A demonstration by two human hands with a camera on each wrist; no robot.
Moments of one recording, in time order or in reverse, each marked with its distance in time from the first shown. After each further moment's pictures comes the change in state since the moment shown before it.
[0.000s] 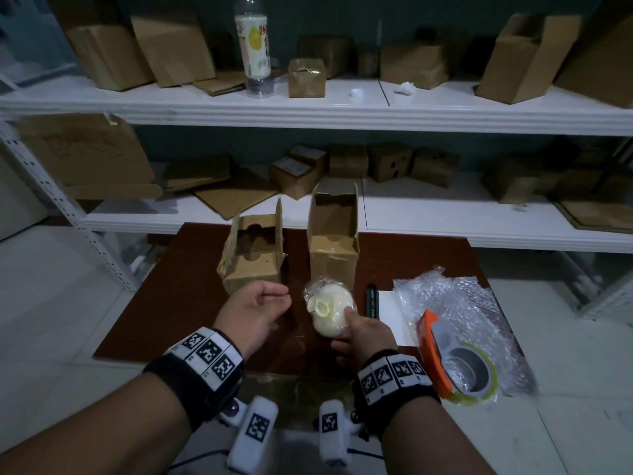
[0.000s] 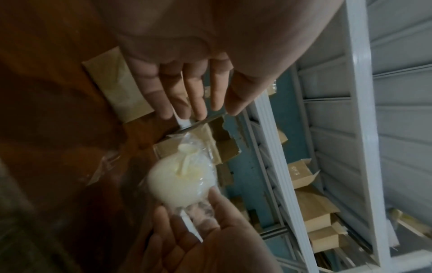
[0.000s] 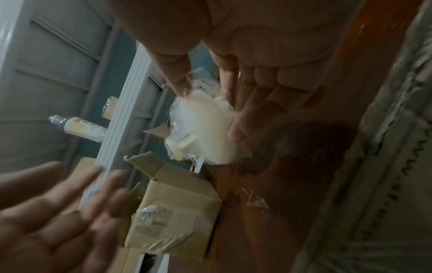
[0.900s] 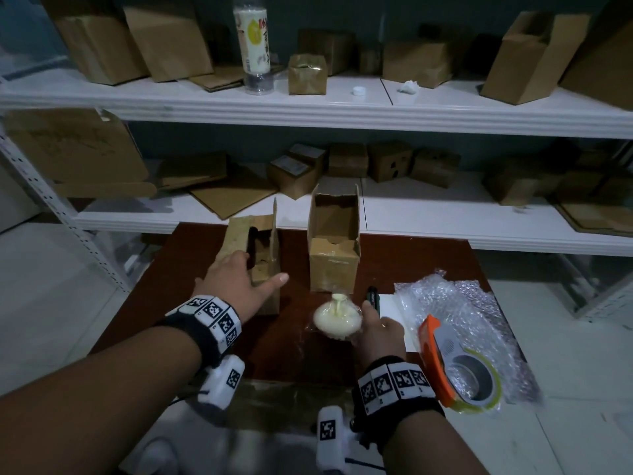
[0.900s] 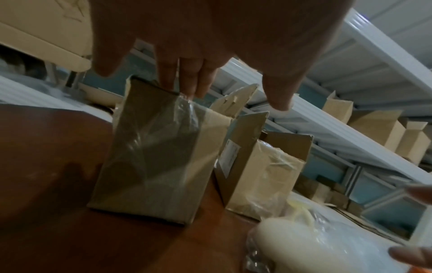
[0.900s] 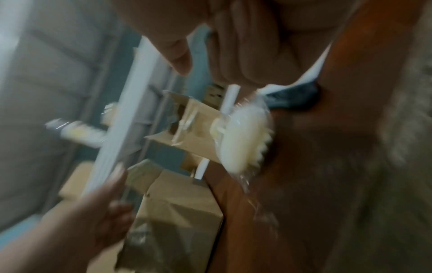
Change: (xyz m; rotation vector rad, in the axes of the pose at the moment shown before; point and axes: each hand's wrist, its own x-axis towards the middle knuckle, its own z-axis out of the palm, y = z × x) left_hand 0.061 0.013 -0.029 0.922 0.105 0.023; right_hand 0.021 0.002 -0.001 -0.089 0.269 -0.095
